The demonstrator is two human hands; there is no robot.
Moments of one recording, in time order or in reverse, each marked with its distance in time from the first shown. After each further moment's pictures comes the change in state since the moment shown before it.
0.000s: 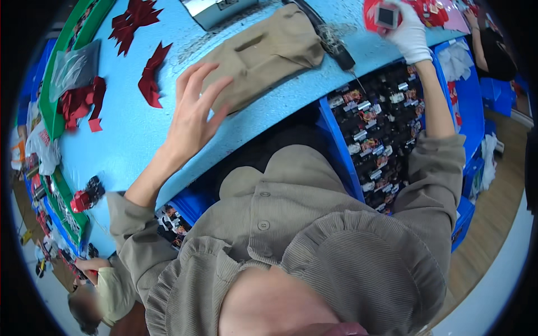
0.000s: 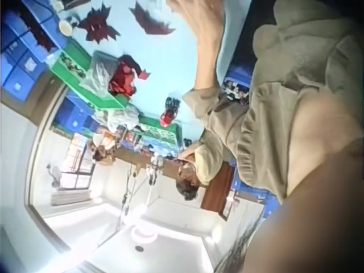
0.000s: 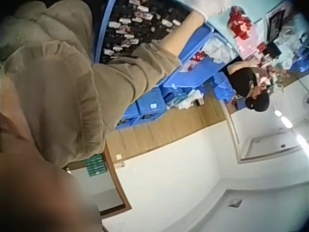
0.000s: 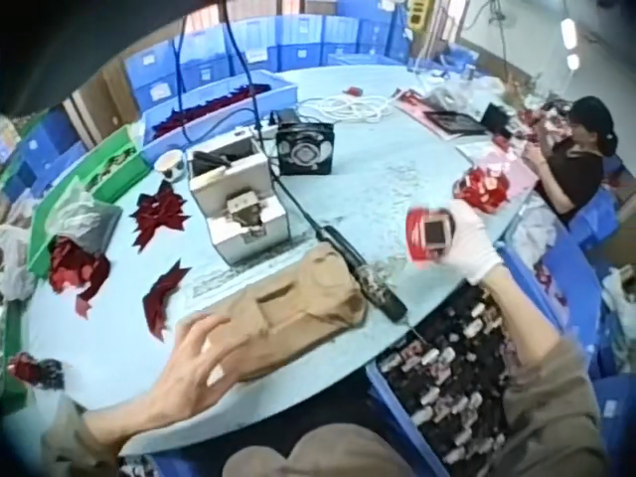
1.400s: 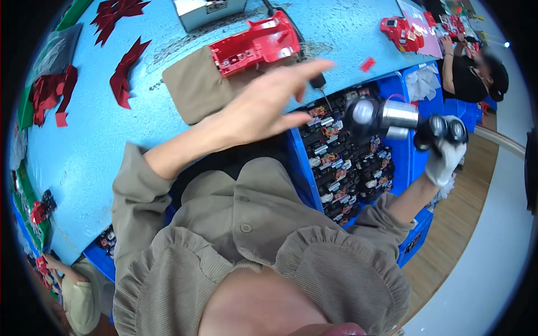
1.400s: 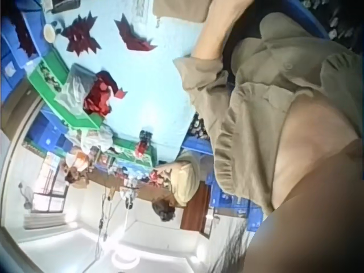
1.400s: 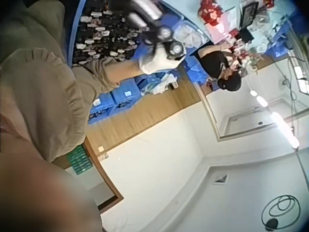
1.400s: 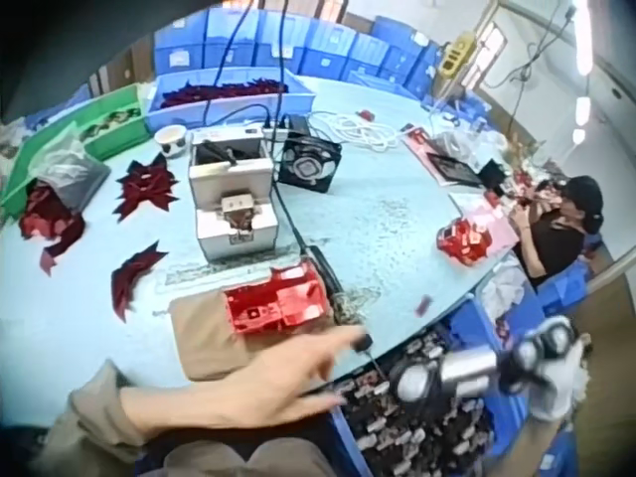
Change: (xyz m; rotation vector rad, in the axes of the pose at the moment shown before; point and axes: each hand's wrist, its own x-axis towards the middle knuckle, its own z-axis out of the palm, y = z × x) left_hand 0.081 0.068 0.036 -0.859 0.134 0.112; right_hand -0.116 -0.069 -0.154 0.563 0.391 0.495
